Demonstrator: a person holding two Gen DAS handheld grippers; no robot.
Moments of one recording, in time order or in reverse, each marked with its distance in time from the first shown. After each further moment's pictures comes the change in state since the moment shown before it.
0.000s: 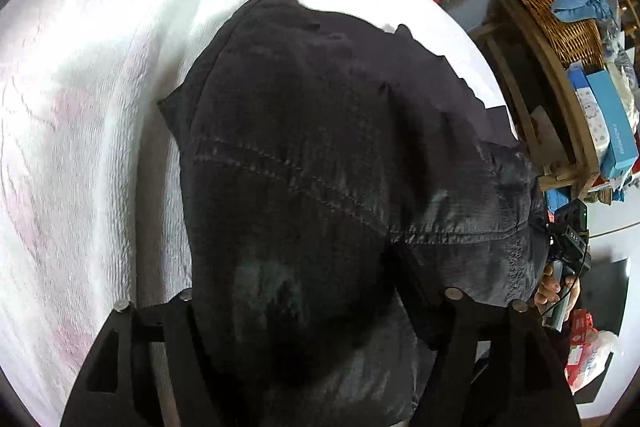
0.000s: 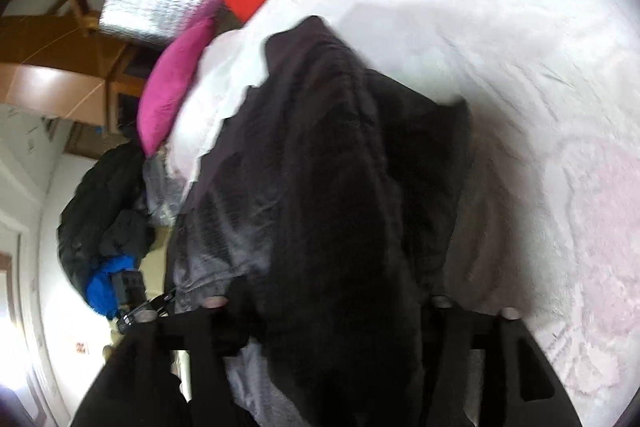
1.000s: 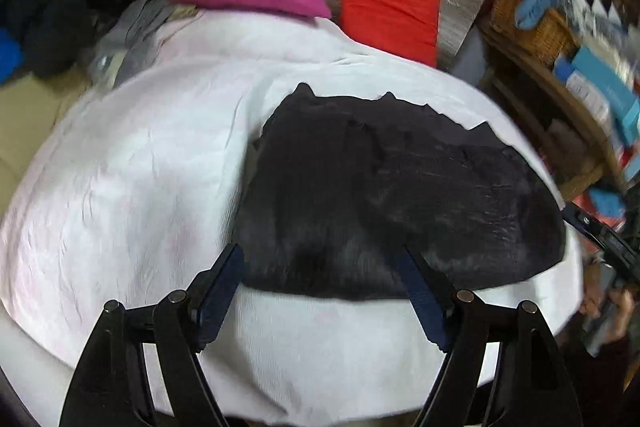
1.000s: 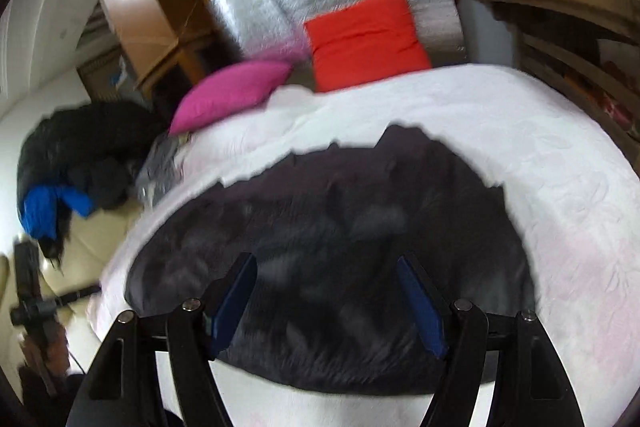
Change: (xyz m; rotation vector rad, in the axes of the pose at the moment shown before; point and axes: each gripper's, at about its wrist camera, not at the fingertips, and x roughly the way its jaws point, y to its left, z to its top) left arm -0.112 -0.051 -0.141 0.167 -0.421 0.308; right arm -0.037 0.137 -0.134 -0.522 -0.402 -0.207
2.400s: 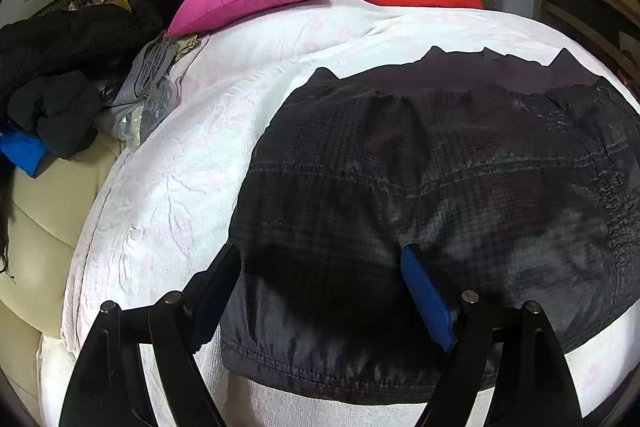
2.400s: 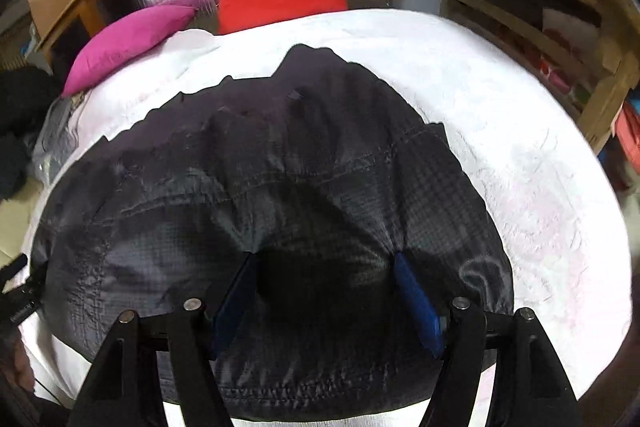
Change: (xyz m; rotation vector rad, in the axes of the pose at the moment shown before) left arm 0.067 -0.047 0.015 0.205 0.035 0.370; right arm 0.068 -0.025 0.006 0.059 0.174 -0.358
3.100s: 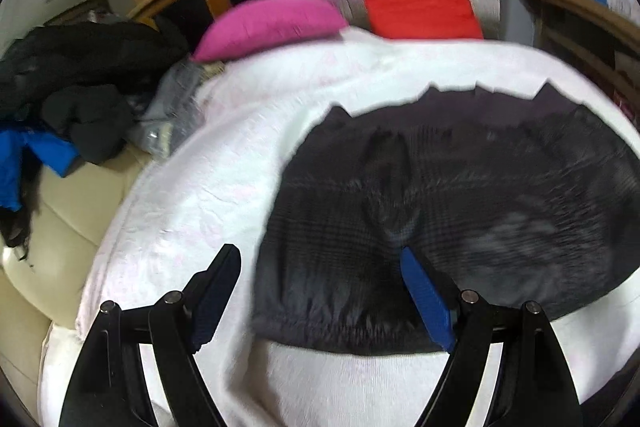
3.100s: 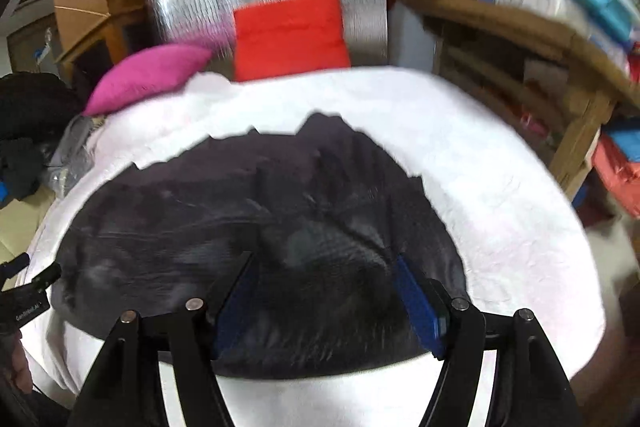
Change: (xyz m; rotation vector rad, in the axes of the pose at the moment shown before) left arm -0.078 0.003 -0.013 -0.053 -0.122 0.049; right arm -0.088 0.024 -0.024 -0.033 -0.210 -0.037
